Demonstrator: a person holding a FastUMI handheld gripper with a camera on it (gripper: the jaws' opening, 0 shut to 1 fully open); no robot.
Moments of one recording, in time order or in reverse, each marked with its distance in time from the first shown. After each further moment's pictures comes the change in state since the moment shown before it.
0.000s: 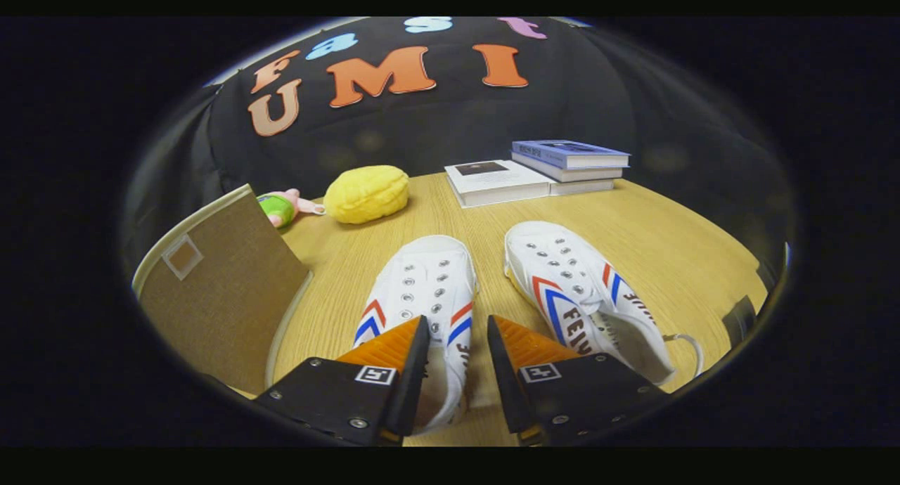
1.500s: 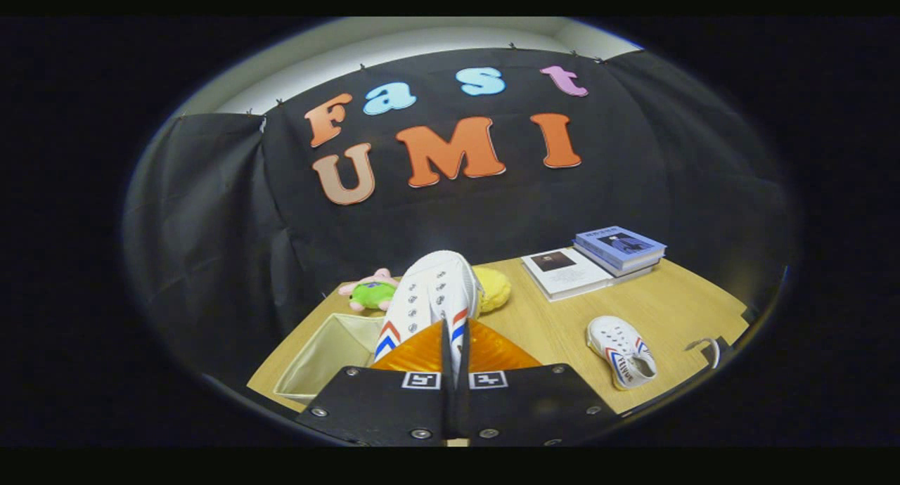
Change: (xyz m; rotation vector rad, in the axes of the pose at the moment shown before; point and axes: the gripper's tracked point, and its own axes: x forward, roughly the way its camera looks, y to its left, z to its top) arm -0.155 0.164 0.173 0.056 -0.287 0.180
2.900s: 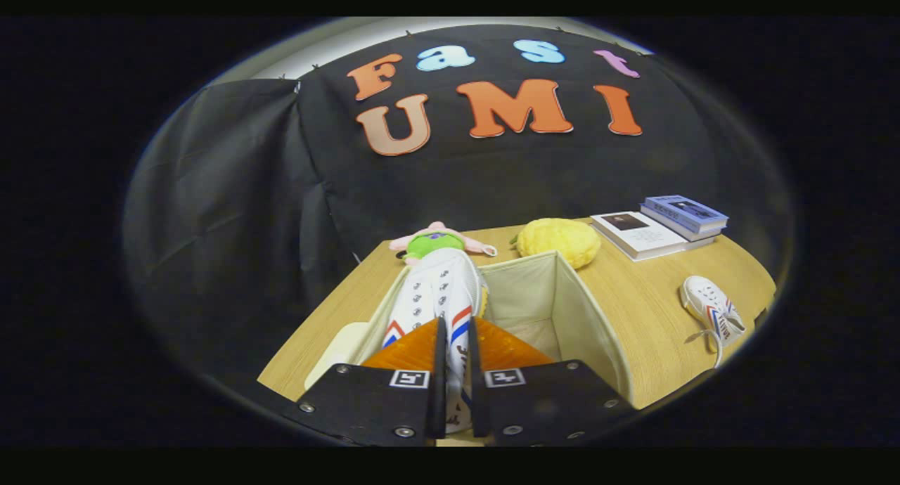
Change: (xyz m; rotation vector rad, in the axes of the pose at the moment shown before) arm 0.040 0.121 -0.094 -0.070 0.142 0.103
